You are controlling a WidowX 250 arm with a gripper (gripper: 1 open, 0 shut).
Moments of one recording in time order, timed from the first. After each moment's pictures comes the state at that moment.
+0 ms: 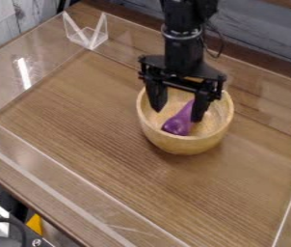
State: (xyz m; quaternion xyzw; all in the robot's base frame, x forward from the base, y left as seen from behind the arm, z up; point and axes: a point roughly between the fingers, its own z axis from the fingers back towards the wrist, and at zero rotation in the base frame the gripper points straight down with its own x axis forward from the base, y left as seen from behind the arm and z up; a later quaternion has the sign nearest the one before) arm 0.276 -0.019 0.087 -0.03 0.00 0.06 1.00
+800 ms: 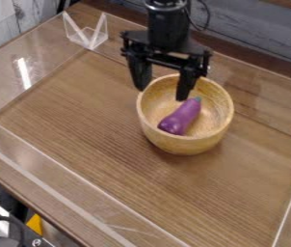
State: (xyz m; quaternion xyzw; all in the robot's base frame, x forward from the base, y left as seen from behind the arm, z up) arm 0.269 0.005 0.117 -0.01 -0.02 0.08 1.00
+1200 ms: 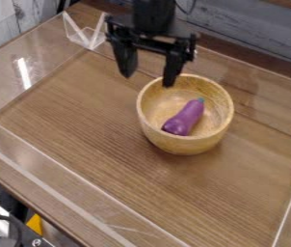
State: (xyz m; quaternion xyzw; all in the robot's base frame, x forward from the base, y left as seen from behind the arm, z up) arm 0.262 0.022 0.133 0.00 -0.02 0.10 0.99
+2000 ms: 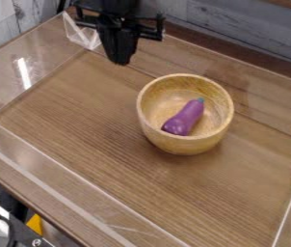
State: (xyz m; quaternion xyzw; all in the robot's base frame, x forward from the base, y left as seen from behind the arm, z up) arm 0.263 0.046 0.134 0.01 -0.04 0.12 0.99
